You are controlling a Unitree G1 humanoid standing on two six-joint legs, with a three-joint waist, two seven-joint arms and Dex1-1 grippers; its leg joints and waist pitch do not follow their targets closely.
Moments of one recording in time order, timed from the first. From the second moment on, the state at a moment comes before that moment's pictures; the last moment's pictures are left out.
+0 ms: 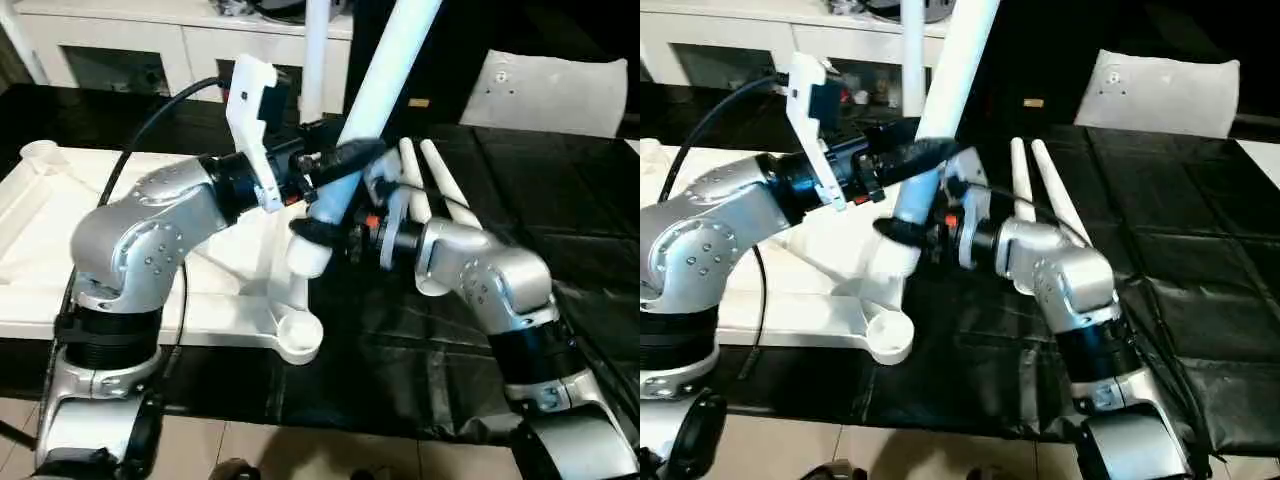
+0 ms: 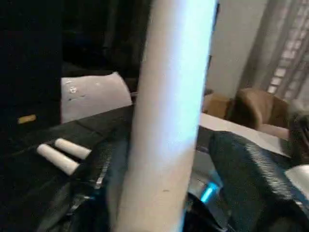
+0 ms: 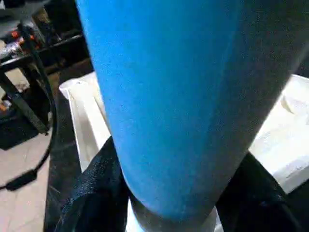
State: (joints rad) left arm -0.71 0.32 -0.02 -0.18 -0.63 0.81 -0.63; right arm -0.63 -0.21 0.16 0.13 0.46 0.70 0.77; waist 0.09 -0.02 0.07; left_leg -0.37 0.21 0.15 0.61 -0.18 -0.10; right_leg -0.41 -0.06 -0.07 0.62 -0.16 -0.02
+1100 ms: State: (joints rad) left arm -0.24 0.67 -0.04 -0.22 -0.49 0.52 -0.94; right arm -0.36 -0.12 0.08 0.03 0.35 0.54 0.46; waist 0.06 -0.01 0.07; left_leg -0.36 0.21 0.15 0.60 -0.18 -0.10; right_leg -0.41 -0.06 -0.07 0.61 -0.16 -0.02
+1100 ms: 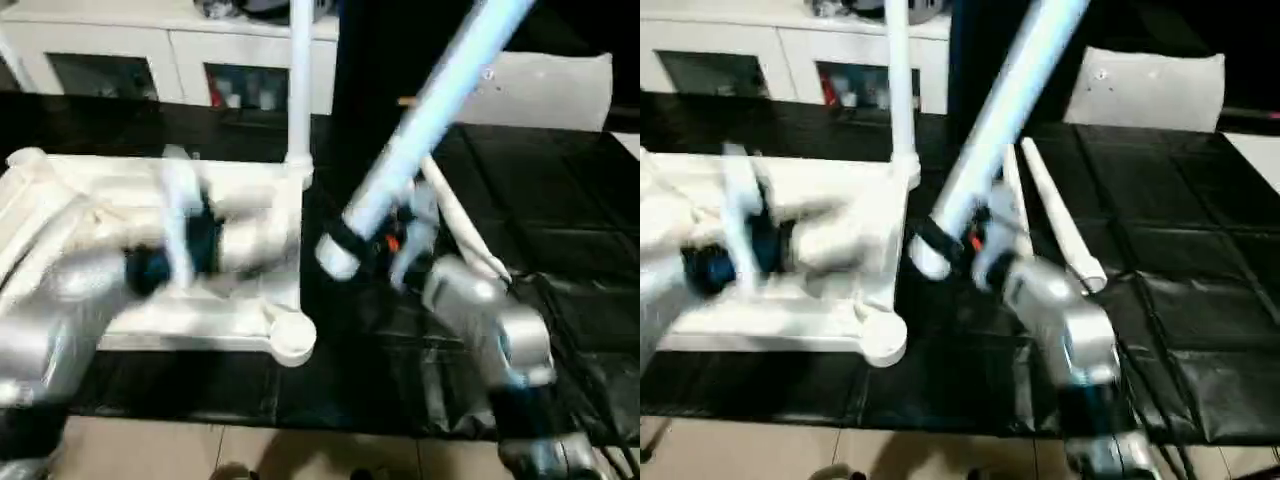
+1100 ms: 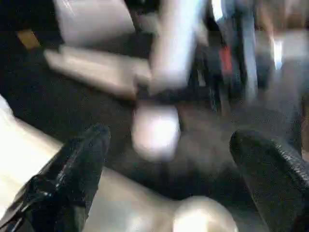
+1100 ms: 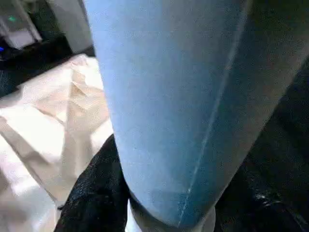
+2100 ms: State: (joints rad) left arm -0.22 0.80 -0.22 0.16 -0.17 0.04 -1.20; right arm -0.30 -0.12 0.16 -0.03 0.29 0.47 0.49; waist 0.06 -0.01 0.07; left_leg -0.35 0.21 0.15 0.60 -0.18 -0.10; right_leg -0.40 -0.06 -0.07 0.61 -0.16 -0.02
